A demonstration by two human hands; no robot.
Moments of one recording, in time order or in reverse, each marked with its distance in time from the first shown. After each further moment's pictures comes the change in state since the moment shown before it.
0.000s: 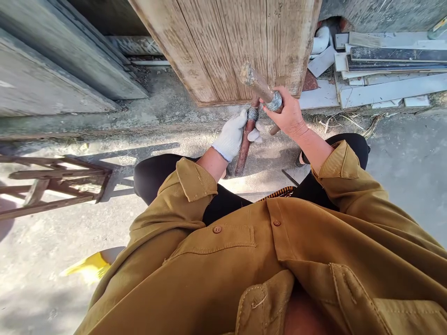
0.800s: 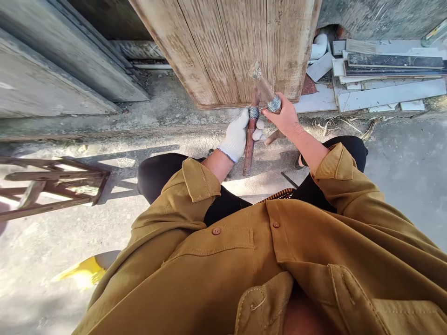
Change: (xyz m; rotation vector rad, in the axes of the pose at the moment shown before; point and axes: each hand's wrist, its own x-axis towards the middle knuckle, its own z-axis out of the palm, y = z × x) left_hand -0.005 0.003 0.027 -0.157 0.110 -0.031; right_hand 0.013 0.026 0.022 0.186 -0.008 0.141
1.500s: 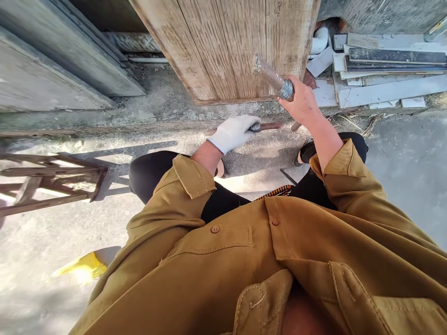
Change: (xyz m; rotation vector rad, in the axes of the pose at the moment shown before) left_hand 0.034 0.015 -0.059 1.622 -0.250 0.457; right_hand 0.008 -0.018 -0.065 -0.216 -0.002 -0.022
